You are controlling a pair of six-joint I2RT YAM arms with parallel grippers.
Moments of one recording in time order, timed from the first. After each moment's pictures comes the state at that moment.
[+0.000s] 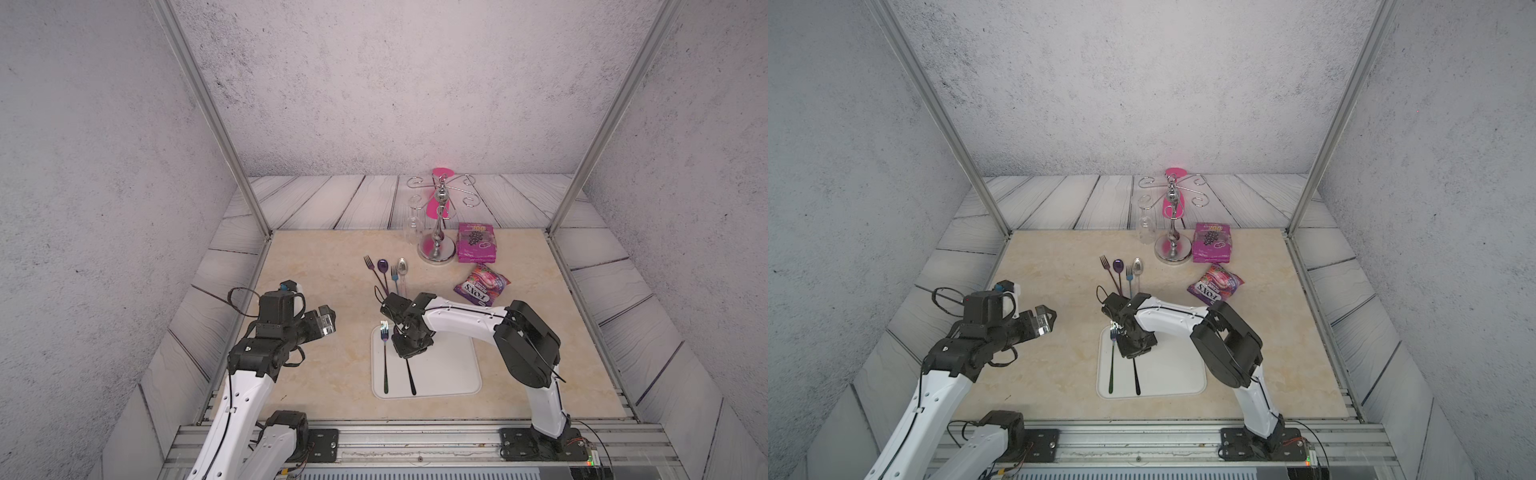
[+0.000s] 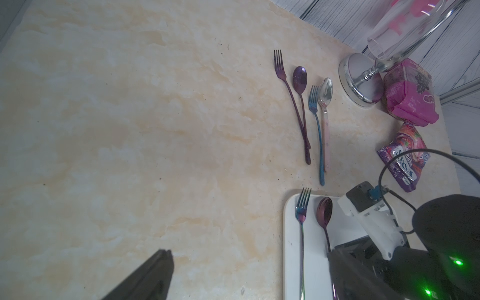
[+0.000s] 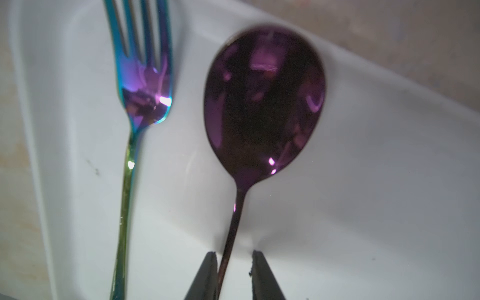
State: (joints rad) left arm -0.11 0.80 0.80 -0.78 0.15 -0.39; right arm 0.95 2.03 1.47 -0.91 -0.09 0.51
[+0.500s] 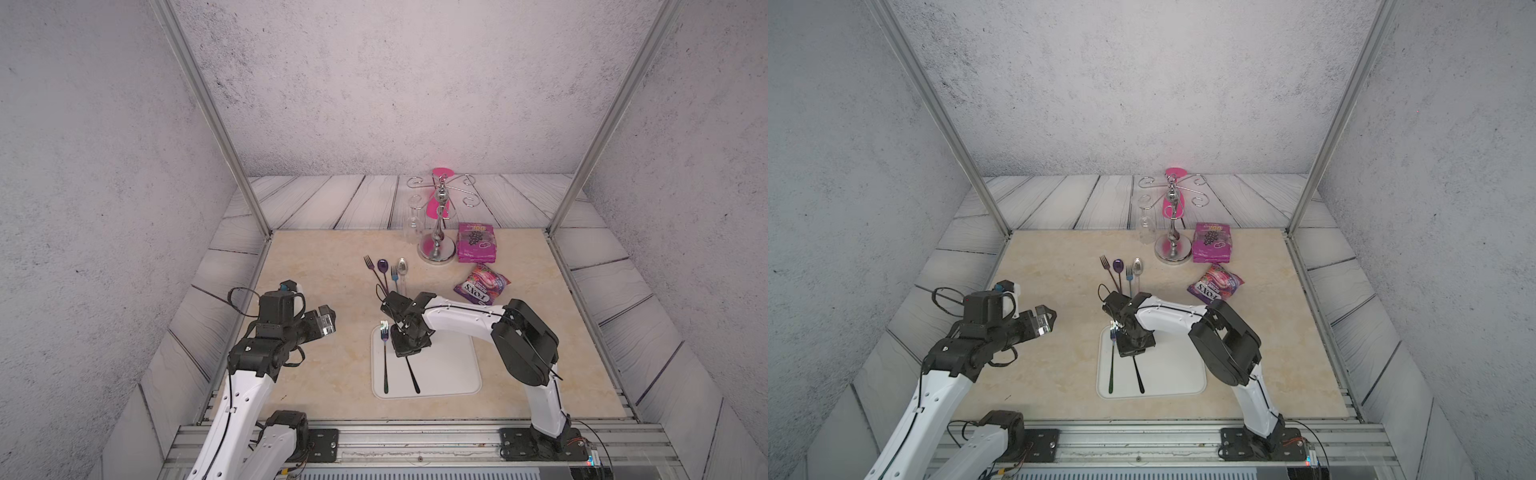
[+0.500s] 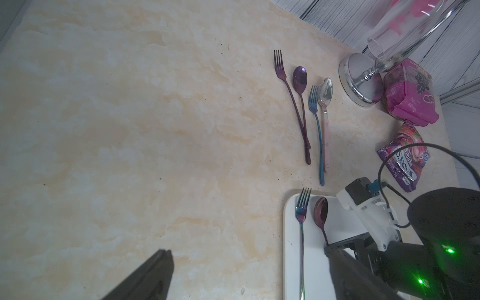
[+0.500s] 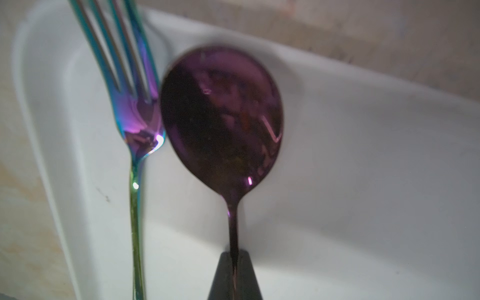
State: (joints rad) left arm -0.11 0.80 0.80 -0.78 0.15 -0.39; right arm 0.95 2.04 1.47 -0.86 -0.13 0.65
